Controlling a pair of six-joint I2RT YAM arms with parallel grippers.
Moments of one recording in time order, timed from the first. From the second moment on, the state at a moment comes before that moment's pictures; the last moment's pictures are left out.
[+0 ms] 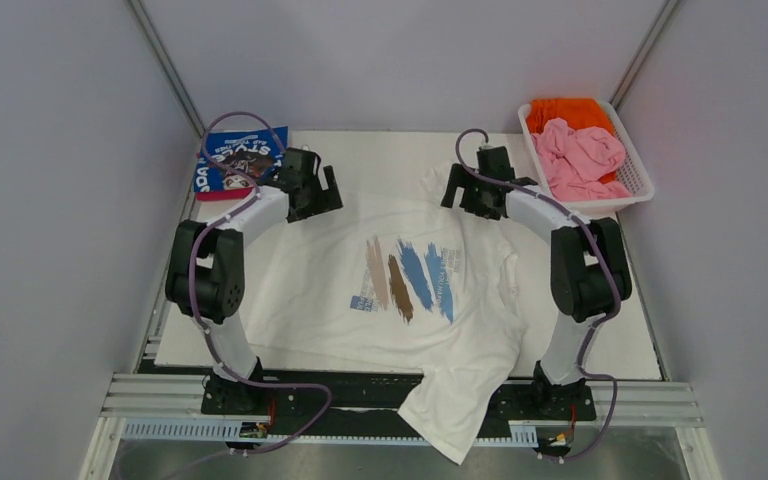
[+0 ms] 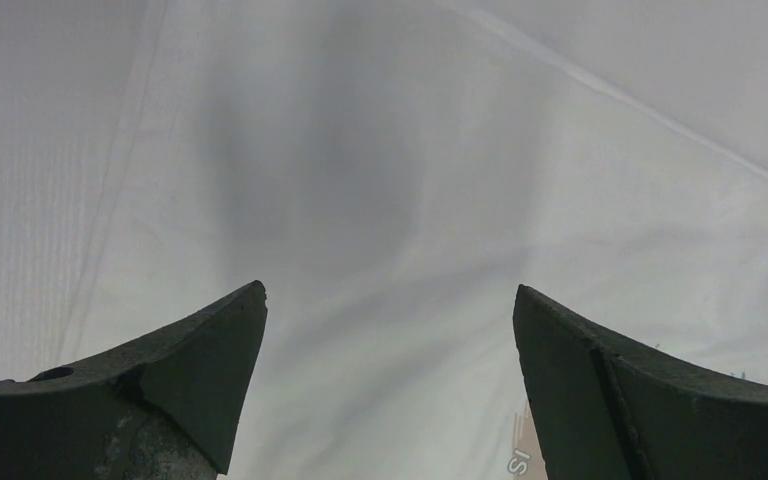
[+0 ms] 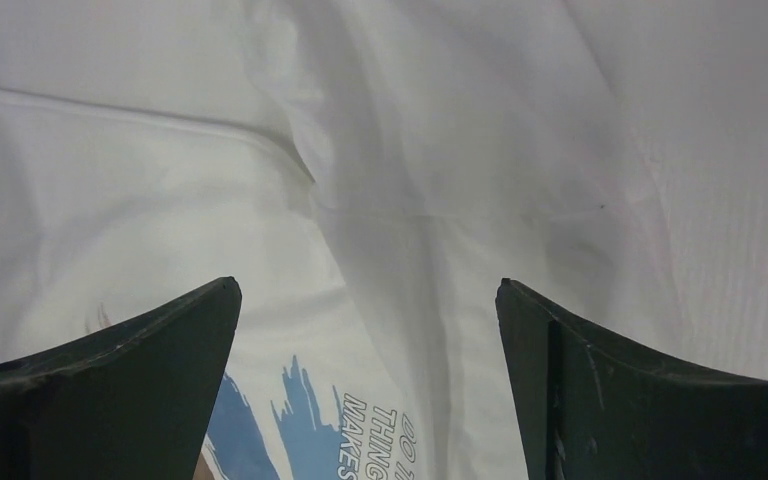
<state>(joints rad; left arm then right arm) -0.27 1.78 1.25 -0.35 -0.07 -0.50 0.25 1.84 1.32 -0.28 -0.05 0.45</state>
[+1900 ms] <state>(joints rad) -0.30 1.08 0.89 -0.81 -0.36 -0.78 0.23 1.37 1.07 -0.32 0.04 0.49</state>
